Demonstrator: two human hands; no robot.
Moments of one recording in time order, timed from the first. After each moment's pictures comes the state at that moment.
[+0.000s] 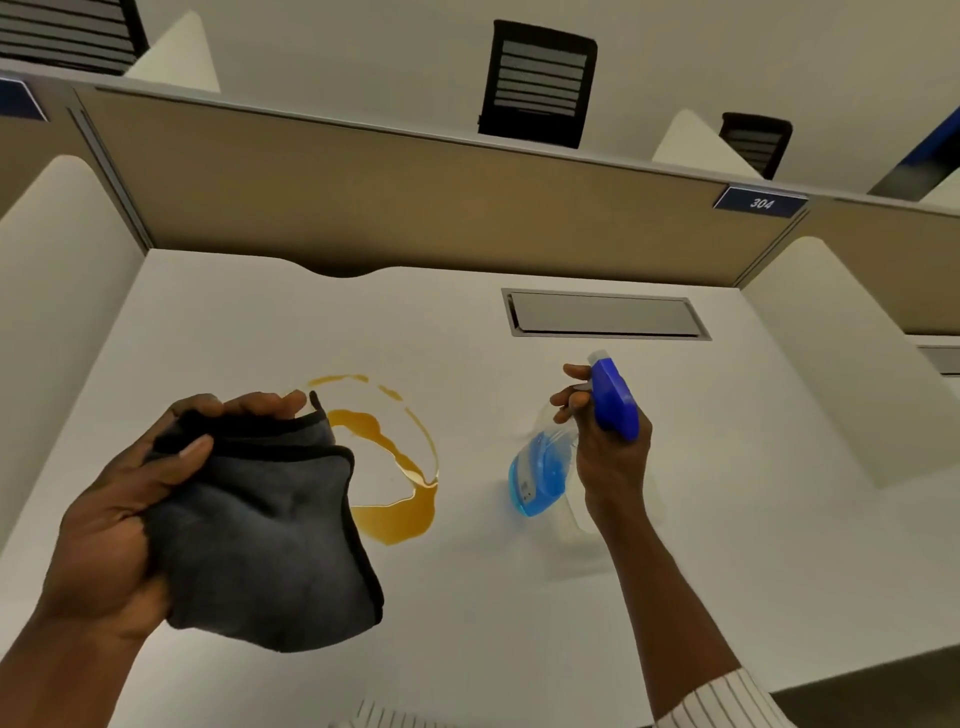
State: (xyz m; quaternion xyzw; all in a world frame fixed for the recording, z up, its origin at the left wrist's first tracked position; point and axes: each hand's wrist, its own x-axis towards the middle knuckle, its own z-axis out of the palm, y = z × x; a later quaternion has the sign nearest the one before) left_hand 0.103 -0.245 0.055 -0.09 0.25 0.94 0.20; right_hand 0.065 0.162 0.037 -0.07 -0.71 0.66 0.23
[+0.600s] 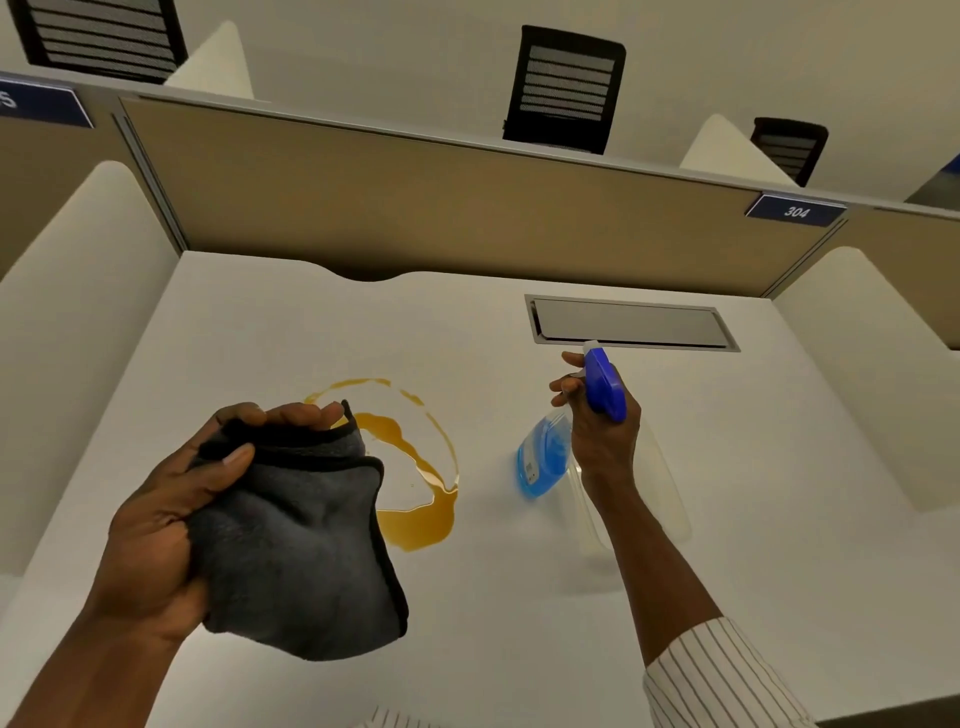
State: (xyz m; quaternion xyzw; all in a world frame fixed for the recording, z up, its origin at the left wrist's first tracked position) left_hand 0.110 -0.214 0.084 -0.05 0.46 0.89 0.05; right_hand 0.015 0.154 0.017 -0.09 -0.75 0.63 0.20
